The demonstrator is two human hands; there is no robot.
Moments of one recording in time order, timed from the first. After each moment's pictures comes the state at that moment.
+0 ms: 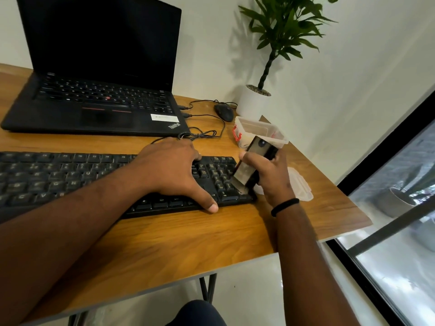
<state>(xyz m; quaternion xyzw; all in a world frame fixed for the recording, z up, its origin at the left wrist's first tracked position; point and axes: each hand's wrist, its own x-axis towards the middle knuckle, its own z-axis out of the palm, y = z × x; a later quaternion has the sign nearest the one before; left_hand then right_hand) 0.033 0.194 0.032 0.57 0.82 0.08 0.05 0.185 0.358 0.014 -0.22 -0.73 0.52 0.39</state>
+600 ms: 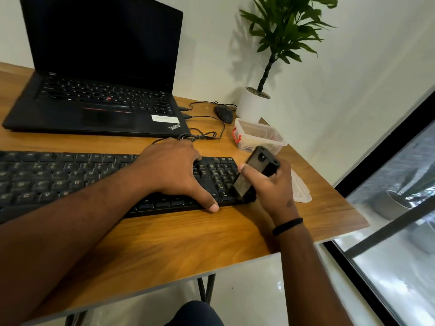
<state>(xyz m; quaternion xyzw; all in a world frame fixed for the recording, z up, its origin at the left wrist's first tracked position) 0.034 0.193 0.031 0.56 0.82 0.09 0.04 0.204 0.327 0.015 -0.24 -0.78 0.39 0.42</state>
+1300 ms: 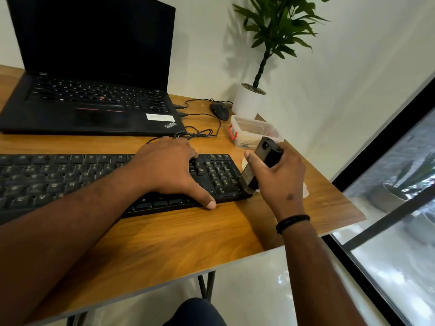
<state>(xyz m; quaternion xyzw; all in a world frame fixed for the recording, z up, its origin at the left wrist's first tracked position) 0.034 0.196 0.029 0.56 0.82 0.10 0.03 0.209 0.331 0.027 -0.36 -0.81 0.17 0.43</state>
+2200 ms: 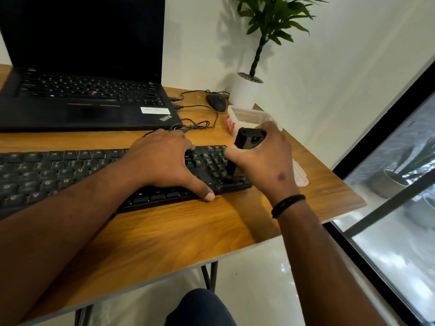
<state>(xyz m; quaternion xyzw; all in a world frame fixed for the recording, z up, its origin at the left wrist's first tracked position) 0.032 0.199 0.027 0.56 0.82 0.10 0.03 0.194 0.306 0.050 -0.37 -0.83 0.22 0.34</state>
